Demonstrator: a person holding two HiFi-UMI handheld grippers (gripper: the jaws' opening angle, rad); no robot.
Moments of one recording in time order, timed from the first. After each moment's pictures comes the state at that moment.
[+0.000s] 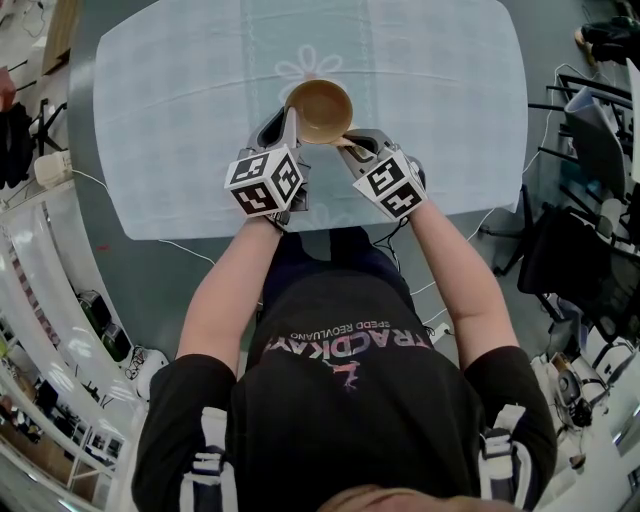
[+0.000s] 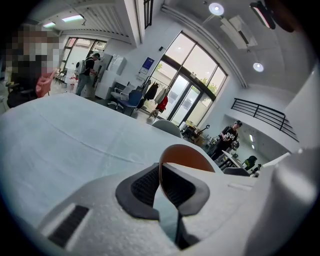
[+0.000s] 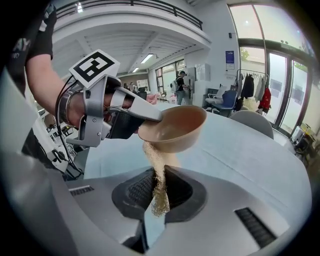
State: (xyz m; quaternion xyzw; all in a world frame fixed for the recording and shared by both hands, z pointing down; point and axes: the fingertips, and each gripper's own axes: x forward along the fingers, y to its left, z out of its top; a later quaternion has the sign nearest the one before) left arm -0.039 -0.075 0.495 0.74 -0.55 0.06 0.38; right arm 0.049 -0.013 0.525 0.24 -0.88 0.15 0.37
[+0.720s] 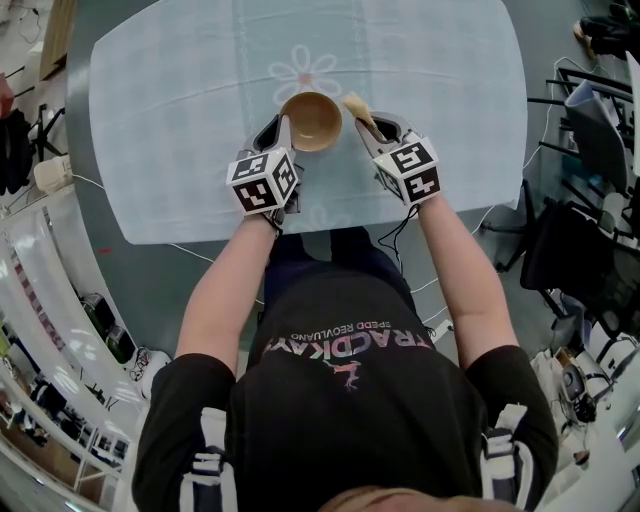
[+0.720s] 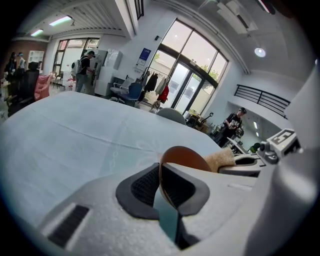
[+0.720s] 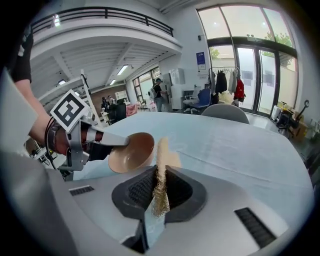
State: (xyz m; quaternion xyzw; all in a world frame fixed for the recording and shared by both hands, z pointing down) left arm -0.045 -0.069 0.535 0.74 -0.55 0.13 0.38; right arm 0.093 -0.061 0.515 0.35 -0.86 0.21 0.31
